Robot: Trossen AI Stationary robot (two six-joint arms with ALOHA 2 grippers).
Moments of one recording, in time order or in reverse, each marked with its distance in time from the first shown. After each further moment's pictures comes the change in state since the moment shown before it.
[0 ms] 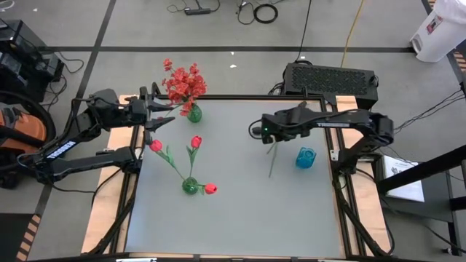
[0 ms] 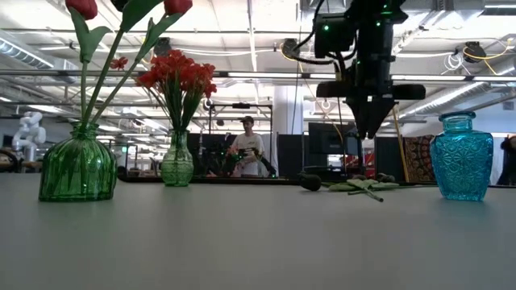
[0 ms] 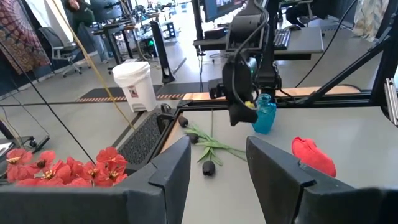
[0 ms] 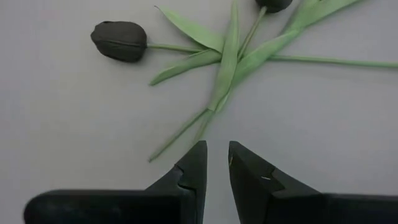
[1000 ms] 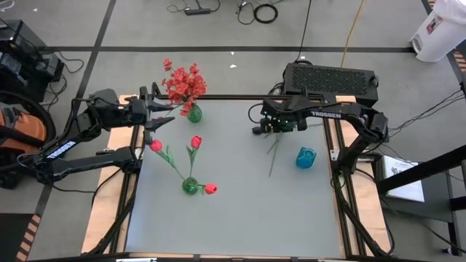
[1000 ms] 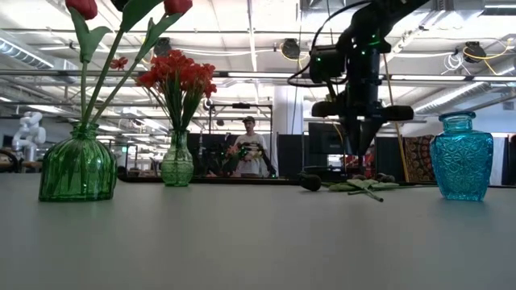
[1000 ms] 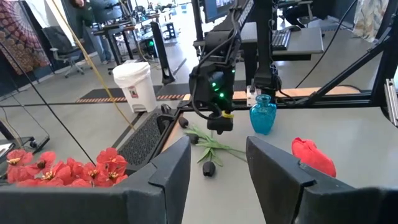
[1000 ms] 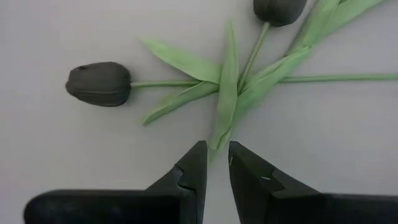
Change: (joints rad) left arm 0.000 0.000 0.000 0.003 0.000 0.000; right arm -0.198 0.079 -0.011 0.111 -0.135 -0.092
